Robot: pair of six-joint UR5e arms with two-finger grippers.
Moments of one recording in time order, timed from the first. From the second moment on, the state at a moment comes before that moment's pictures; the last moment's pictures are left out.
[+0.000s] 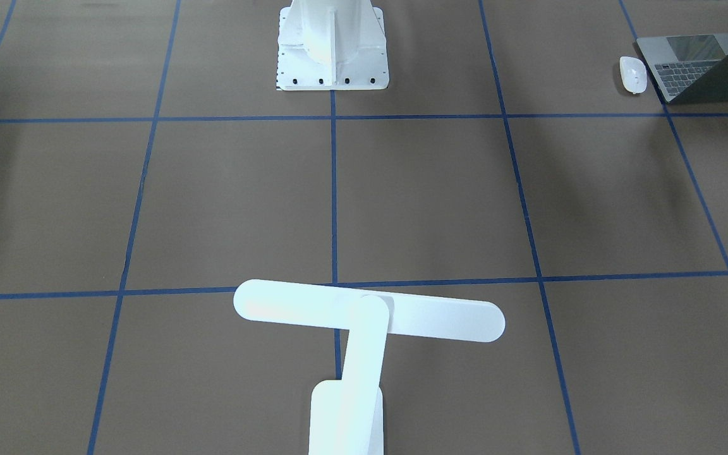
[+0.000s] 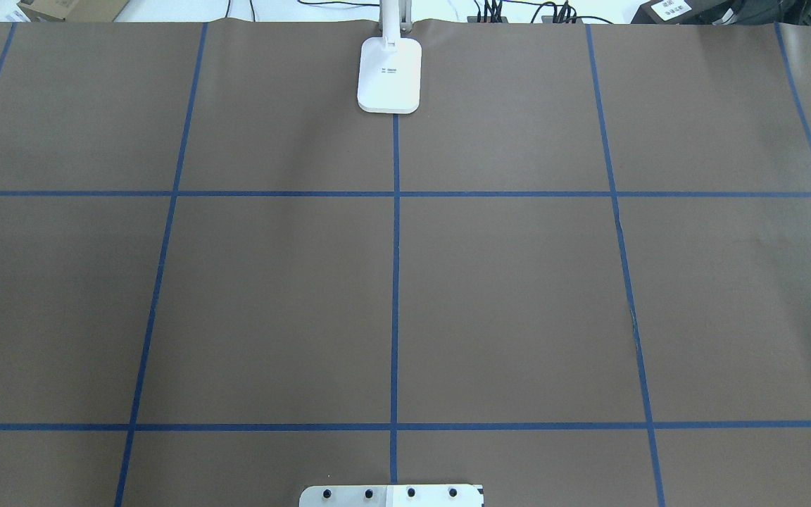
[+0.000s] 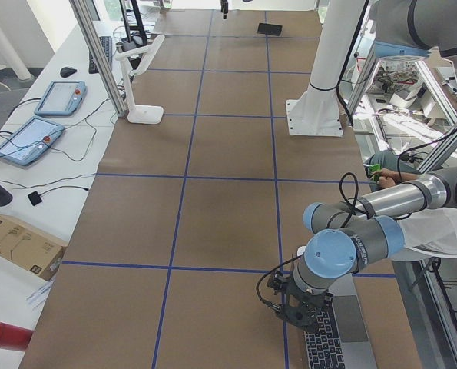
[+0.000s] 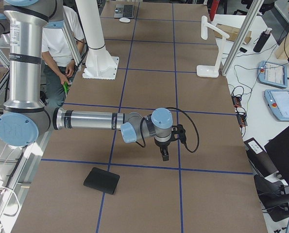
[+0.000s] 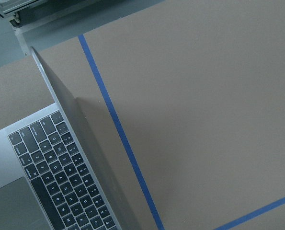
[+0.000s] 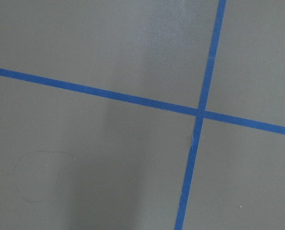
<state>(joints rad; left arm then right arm) -1.92 -1.05 -1.89 -1.52 -2.30 -0.83 1.42 -1.67 1.63 -1.24 2.33 0.11</state>
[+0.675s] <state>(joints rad) -1.92 -1.03 -1.87 -1.60 -2.30 -0.90 1.42 -1.67 1.63 -1.24 2.33 0.11</state>
